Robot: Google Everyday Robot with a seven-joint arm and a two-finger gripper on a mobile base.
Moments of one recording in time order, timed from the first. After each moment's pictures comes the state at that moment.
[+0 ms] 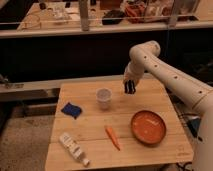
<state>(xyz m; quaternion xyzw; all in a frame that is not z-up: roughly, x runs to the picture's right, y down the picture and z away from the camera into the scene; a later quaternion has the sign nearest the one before) 0.132 -0.028 0.810 -0.13 -0.20 -0.61 0.75</state>
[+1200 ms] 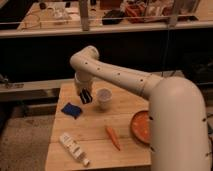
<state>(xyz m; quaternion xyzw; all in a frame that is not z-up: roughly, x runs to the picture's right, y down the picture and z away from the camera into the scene) -0.158 0.040 0.812 -0.10 -0.30 -0.76 0.56</state>
